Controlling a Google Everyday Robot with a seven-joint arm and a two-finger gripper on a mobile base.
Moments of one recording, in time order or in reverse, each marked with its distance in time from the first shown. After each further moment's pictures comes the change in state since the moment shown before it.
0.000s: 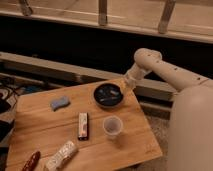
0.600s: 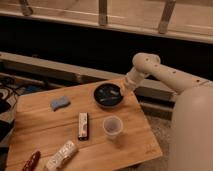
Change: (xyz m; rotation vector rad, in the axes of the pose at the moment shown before) arm 0.002 -0.003 0.019 0.042 -0.022 -0.025
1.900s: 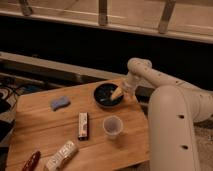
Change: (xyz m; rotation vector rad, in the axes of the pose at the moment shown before) arm -0.002 -0.027 0.074 -0.037 0.182 0.087
